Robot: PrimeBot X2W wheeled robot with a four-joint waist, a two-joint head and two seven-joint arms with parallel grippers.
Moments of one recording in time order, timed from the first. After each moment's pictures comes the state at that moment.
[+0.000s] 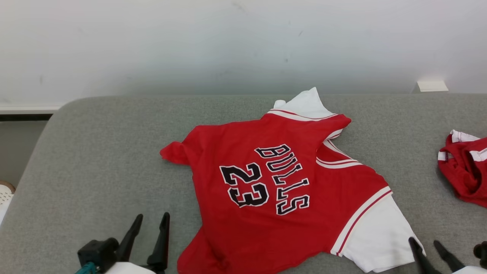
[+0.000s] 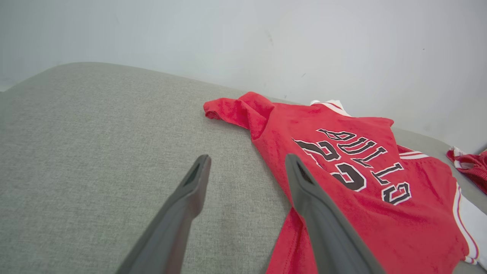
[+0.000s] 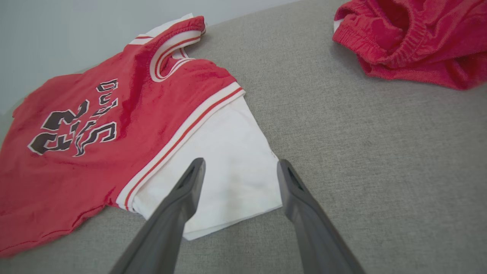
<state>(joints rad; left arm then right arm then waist) -0.09 0.27 -0.34 0.23 -0.56 0.05 -0.26 0.09 -0.13 -0.08 0.04 0.53 0.13 0.36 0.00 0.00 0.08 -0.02</state>
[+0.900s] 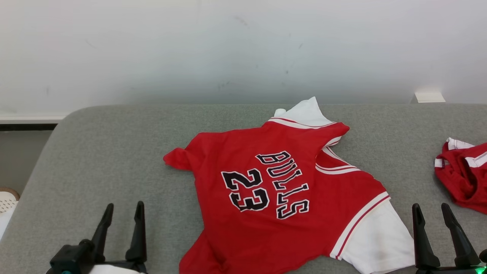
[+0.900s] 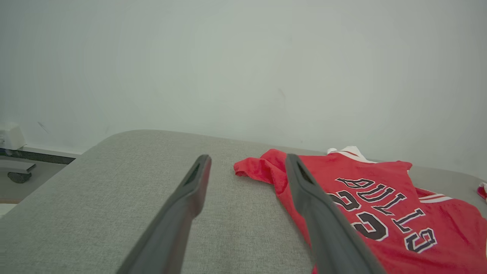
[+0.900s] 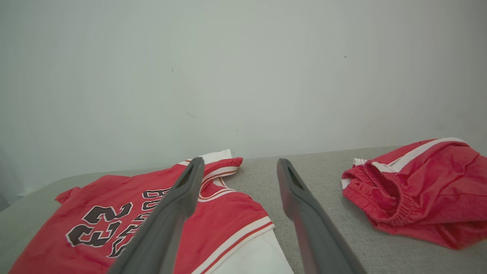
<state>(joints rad) -0.01 0.16 -0.08 0.10 -0.31 0.00 -0.26 0.04 -0.13 0.02 0.06 0.40 0.13 -0.25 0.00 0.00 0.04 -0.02</state>
